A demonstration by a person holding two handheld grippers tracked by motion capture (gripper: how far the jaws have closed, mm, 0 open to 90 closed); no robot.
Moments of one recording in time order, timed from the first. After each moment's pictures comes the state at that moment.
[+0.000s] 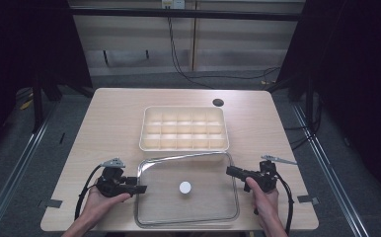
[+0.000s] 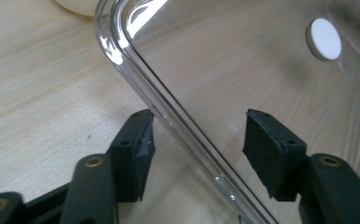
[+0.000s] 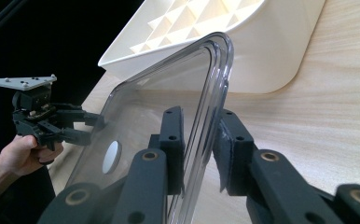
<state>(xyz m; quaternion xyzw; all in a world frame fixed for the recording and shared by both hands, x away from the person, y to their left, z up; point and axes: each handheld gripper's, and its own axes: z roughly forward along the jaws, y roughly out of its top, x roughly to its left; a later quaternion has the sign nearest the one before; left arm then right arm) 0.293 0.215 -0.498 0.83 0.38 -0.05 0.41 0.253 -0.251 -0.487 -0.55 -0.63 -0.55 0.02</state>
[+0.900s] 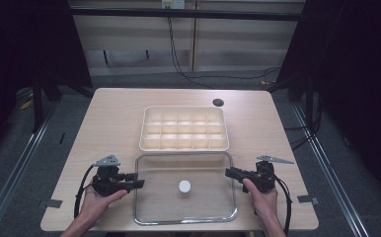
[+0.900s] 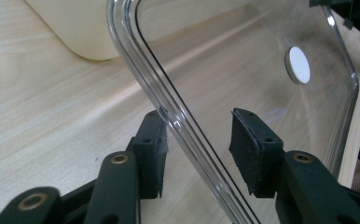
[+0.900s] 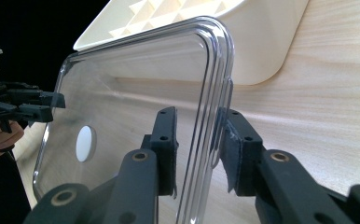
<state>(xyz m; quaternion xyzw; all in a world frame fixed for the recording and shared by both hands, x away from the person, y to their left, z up) 0.288 0.221 -0.477 0.82 0.37 -0.02 0.45 0.253 -0.245 -0.487 -0.55 -0.66 -0.51 -0.01</state>
